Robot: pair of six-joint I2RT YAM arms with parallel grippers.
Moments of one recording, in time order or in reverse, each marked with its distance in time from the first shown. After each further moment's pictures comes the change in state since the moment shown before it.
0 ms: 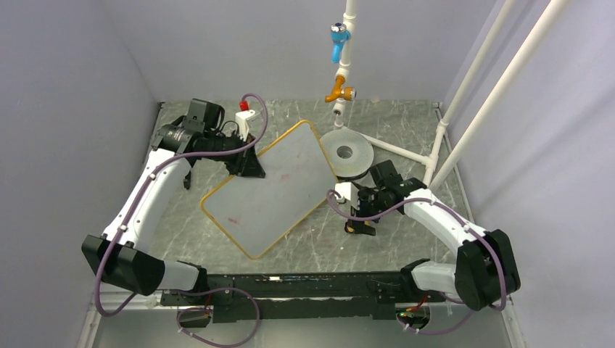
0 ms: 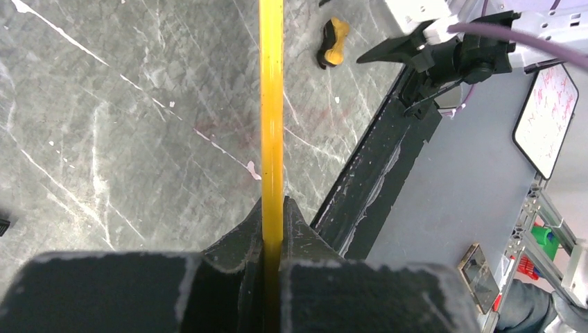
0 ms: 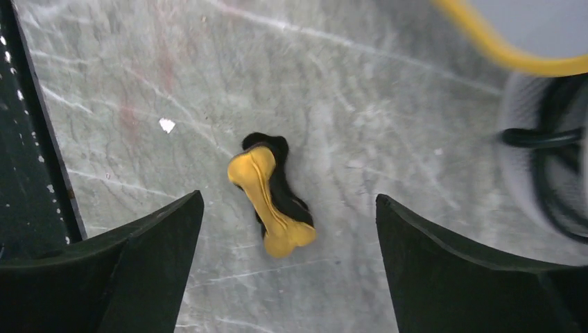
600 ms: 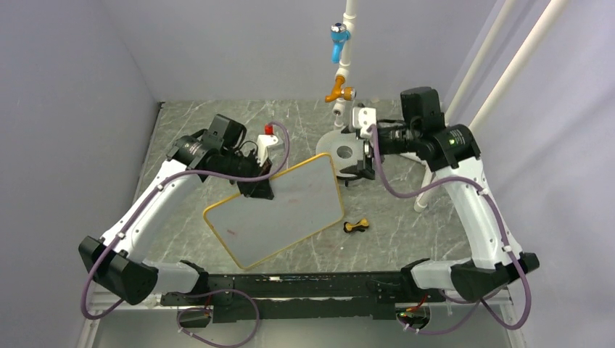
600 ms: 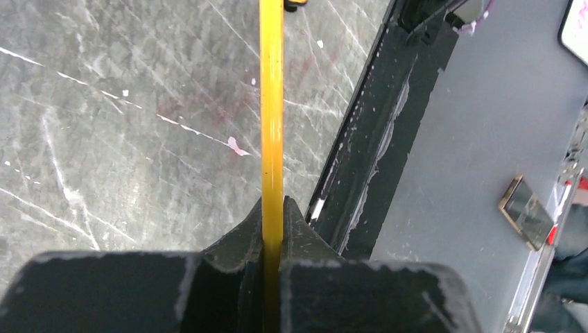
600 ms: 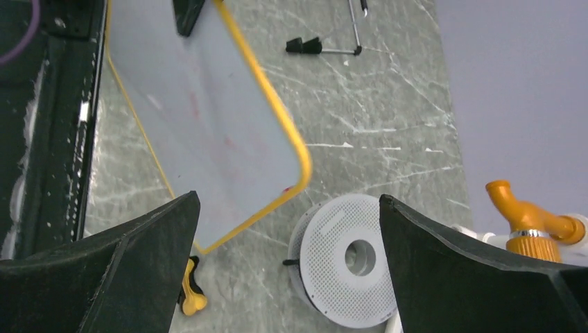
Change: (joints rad) left arm -0.183 -0.033 -0.062 -0.045 -0.080 0.121; right arm -0.014 0.027 0.909 -0.364 -0.330 0.031
